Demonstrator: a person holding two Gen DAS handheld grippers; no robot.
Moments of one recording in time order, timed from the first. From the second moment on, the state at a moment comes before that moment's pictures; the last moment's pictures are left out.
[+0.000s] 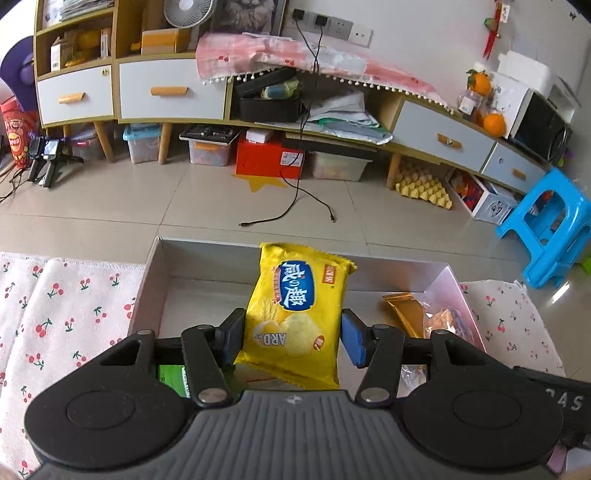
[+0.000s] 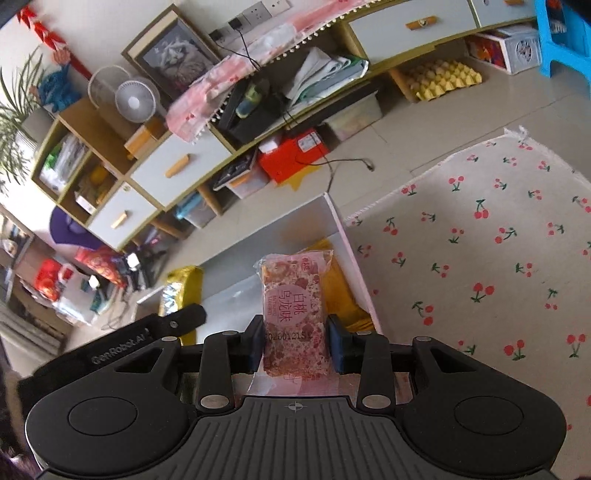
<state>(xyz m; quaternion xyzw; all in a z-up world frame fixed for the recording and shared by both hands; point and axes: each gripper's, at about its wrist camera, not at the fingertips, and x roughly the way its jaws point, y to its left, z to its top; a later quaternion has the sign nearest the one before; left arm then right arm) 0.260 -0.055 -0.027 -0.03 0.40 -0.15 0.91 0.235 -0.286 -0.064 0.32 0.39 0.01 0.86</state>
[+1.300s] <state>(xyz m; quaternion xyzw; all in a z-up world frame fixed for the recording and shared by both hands) 0.161 -0.031 0.017 -0.01 0.40 -0.16 0.90 0.132 -0.274 0.032 0.27 0.42 0.00 0.87</state>
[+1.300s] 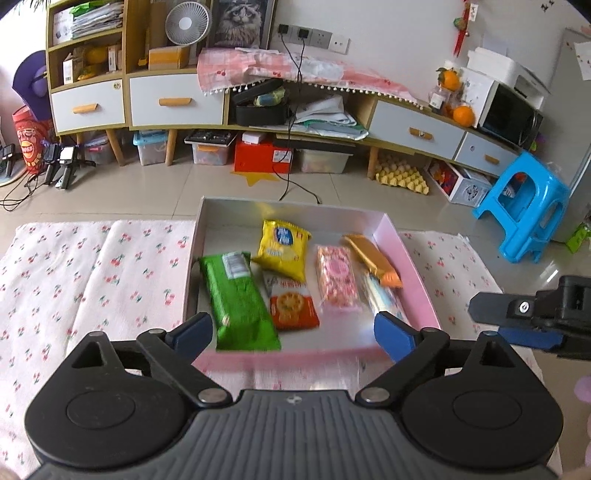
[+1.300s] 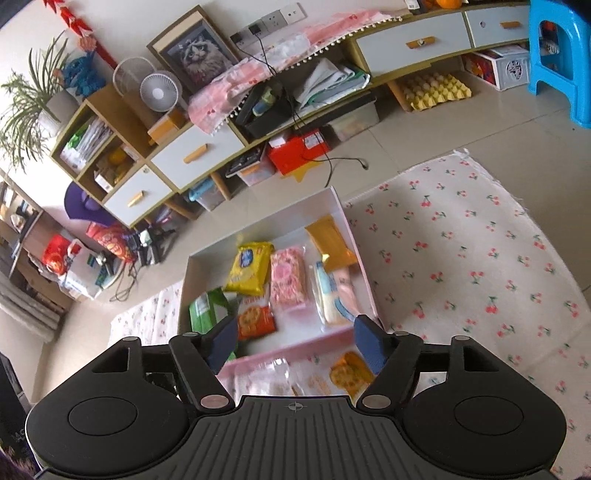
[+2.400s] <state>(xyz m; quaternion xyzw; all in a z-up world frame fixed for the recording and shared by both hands) 0.108 -0.009 -0.007 0.00 0.45 -0.11 0.89 0.086 -0.271 -0.025 0.28 0.53 -0.09 0.80</state>
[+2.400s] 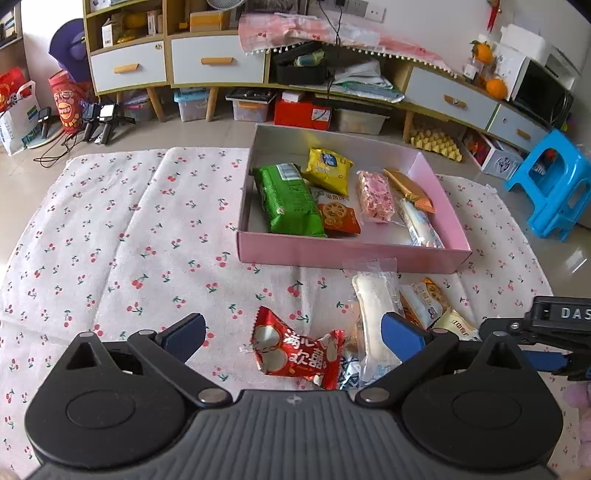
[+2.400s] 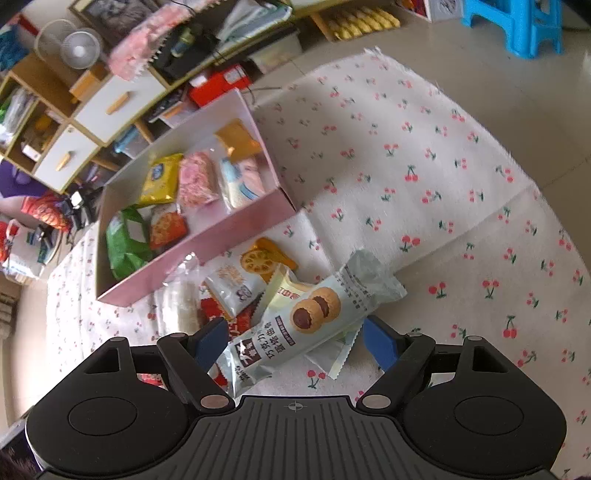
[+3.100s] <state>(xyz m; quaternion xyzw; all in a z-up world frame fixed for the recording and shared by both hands) 0.111 -0.030 -0.019 -0.03 0.46 -0.12 0.88 0.091 -0.267 -0.036 0.21 0.55 -0.07 0.81</state>
